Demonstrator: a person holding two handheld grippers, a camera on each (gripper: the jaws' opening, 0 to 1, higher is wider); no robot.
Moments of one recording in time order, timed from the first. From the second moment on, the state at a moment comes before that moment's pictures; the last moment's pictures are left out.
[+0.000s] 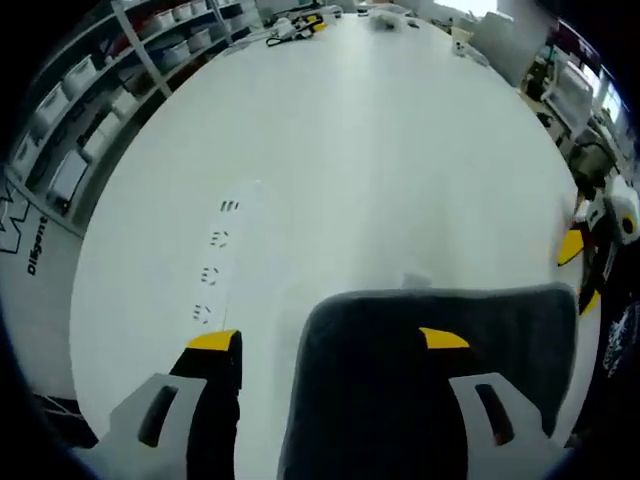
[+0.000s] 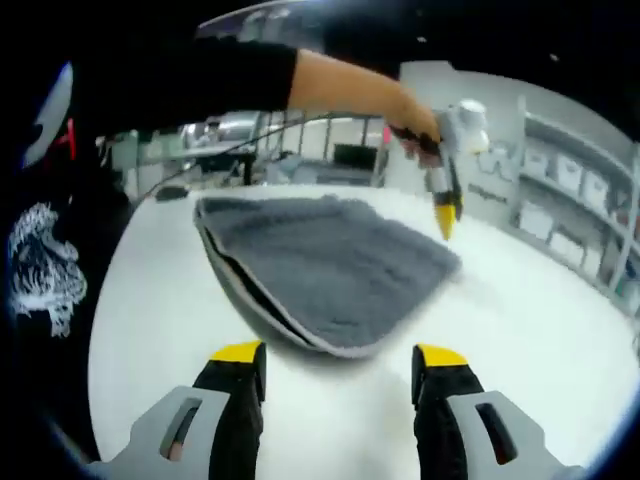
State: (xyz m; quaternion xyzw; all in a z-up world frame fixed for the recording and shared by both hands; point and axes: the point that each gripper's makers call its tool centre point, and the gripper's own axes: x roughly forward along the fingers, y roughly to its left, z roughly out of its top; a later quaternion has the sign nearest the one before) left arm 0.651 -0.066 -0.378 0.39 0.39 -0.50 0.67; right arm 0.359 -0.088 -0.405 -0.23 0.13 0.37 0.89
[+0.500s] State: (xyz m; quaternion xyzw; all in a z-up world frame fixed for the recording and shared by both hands) left arm 0.651 -0.065 -0.393 0.39 0.41 -0.51 0.65; right arm 0.347 -0.061 -0.404 -0.54 0.00 0.35 0.77
